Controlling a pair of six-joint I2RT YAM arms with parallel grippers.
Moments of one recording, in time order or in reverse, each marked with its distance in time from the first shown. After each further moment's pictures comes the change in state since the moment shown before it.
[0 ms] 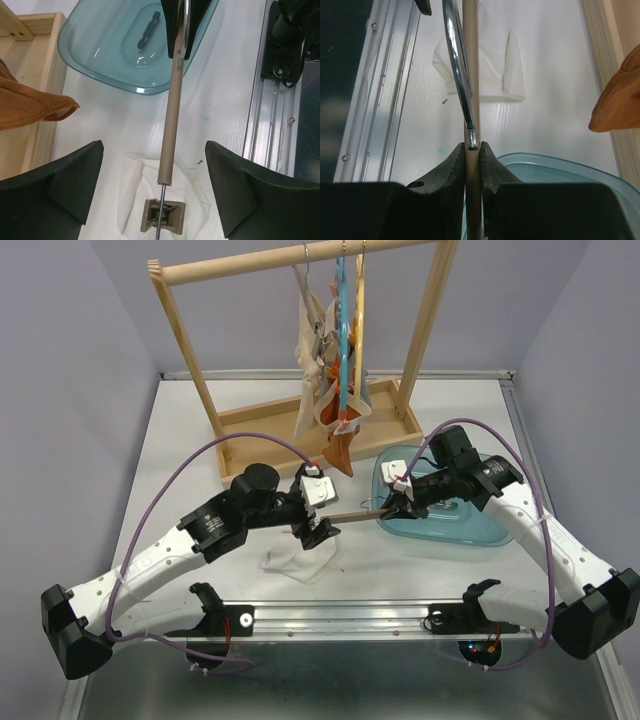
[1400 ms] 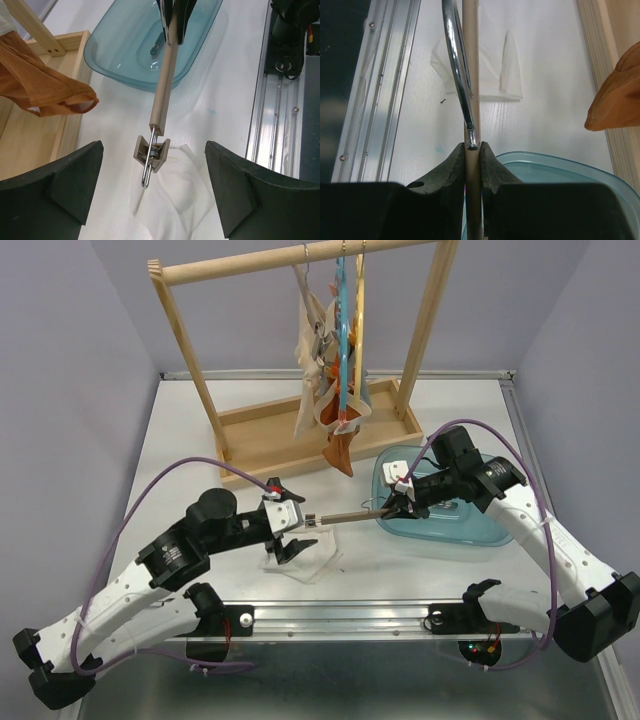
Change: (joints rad) left arm 0.000 -0.289 -0.095 -0.083 -0.035 0.060; right arm 0.000 -0.014 0.000 0.000 0.007 -0.001
